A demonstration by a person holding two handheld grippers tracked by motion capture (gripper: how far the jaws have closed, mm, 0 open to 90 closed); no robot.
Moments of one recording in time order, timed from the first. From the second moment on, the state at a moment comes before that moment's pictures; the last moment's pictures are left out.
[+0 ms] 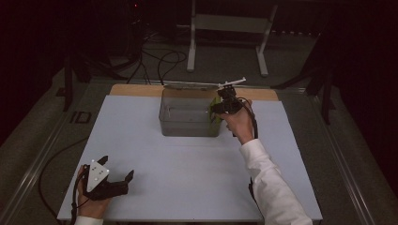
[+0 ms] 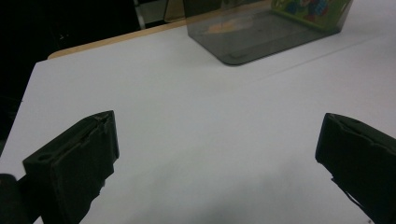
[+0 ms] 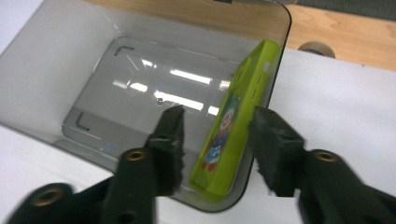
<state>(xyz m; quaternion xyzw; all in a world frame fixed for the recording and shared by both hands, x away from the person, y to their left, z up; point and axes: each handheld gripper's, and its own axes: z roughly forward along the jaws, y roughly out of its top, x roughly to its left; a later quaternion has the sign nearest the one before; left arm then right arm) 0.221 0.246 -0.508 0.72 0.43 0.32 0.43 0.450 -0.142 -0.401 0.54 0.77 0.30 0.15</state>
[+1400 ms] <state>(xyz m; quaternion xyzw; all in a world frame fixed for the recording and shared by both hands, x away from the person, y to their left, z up) 0.220 0.248 -0.507 0.71 0.44 0.33 0.44 0.326 -0.231 -0.441 0.46 0.75 0.39 0.28</state>
